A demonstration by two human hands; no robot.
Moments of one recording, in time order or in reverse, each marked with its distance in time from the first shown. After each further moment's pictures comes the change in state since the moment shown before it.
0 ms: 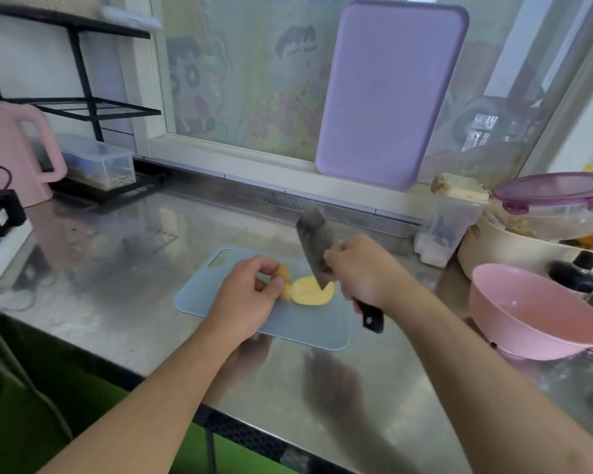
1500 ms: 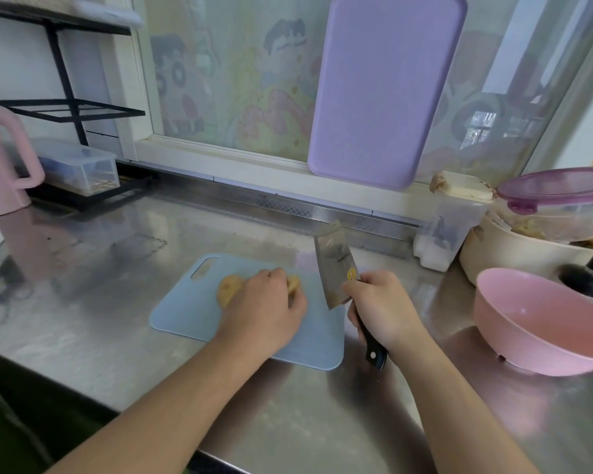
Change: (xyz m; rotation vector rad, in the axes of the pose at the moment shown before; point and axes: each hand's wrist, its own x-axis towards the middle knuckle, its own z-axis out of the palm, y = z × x) left_hand 0.002 0.045 0.033 0.650 -0.049 0.086; right_hand 0.011 0.068 0.022 0.446 0.158 0.074
